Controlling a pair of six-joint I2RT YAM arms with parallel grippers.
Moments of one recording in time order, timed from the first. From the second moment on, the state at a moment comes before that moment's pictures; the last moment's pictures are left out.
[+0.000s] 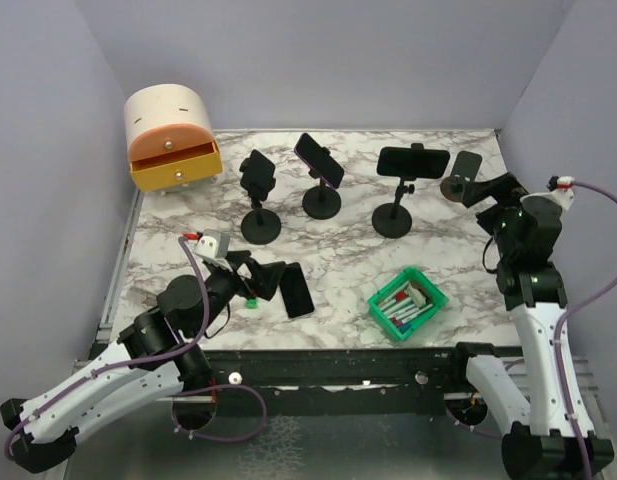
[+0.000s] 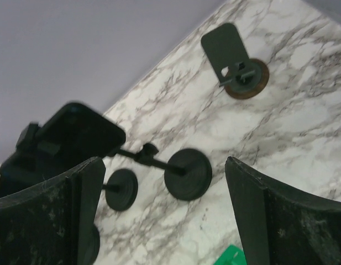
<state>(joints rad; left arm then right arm) -0.96 0.41 0.56 -0.25 -0.40 -0.42 -0.07 0.85 0.91 -0.29 0.15 0.67</state>
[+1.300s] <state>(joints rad) -0.92 1.00 0.87 0.16 -0.30 -0.25 0.18 0.58 0.51 -0.16 -0.32 0.52</state>
